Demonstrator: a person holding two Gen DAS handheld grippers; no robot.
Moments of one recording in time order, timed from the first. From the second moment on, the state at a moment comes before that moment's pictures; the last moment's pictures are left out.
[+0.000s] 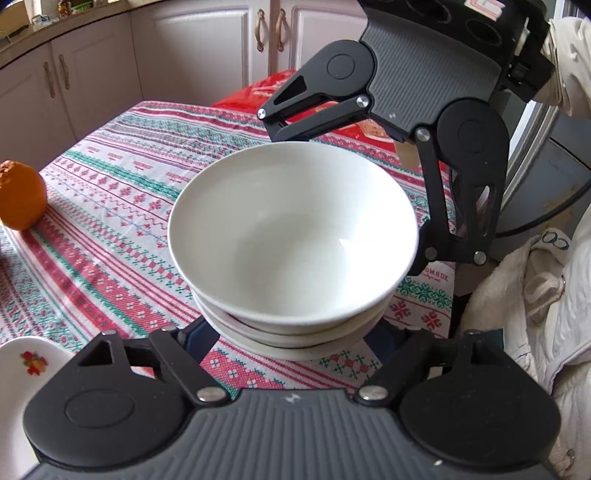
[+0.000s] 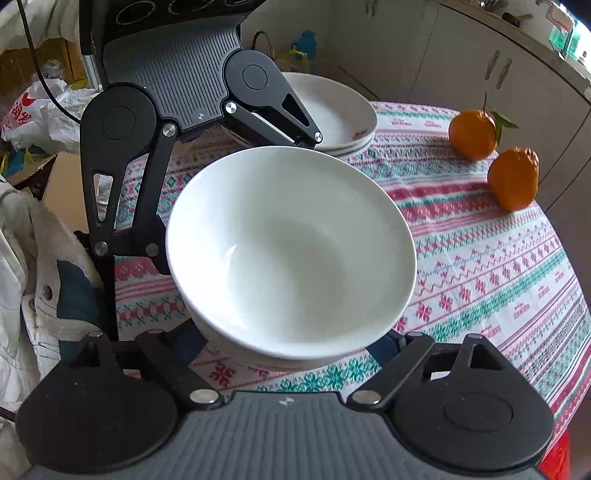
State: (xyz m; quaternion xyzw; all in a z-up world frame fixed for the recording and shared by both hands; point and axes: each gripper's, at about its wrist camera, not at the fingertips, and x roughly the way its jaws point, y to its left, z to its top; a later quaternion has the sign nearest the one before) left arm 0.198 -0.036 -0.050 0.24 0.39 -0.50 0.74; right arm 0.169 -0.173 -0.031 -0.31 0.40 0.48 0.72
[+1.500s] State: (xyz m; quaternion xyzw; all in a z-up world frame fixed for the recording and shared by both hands) left arm 0.248 0.136 -0.035 0.19 0.39 -0.36 0.82; right arm 0.276 0.005 -0.027 -0.34 0.35 0.56 0.67
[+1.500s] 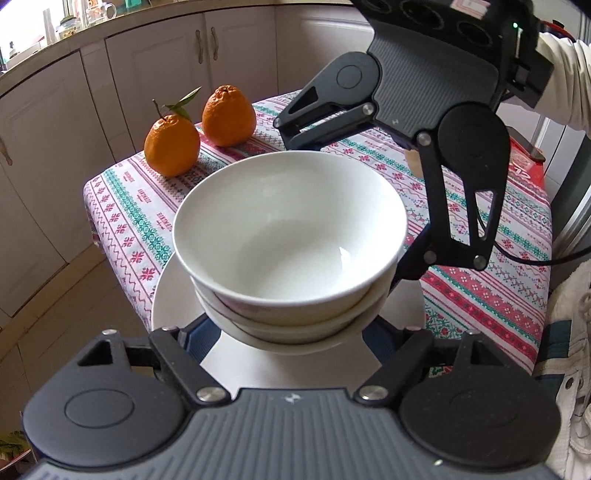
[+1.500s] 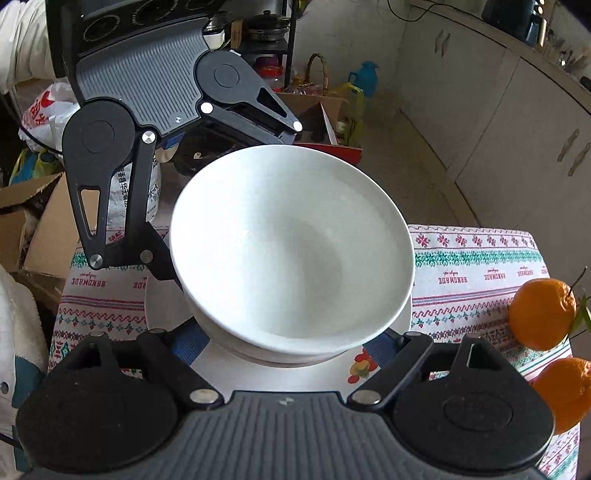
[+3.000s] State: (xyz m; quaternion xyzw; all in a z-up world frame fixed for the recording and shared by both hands) left arm 0.030 0.070 0.039 -0.03 0.24 0.02 0.97; right arm 0.061 -0.115 0.023 -0.09 0.29 0.08 0.95
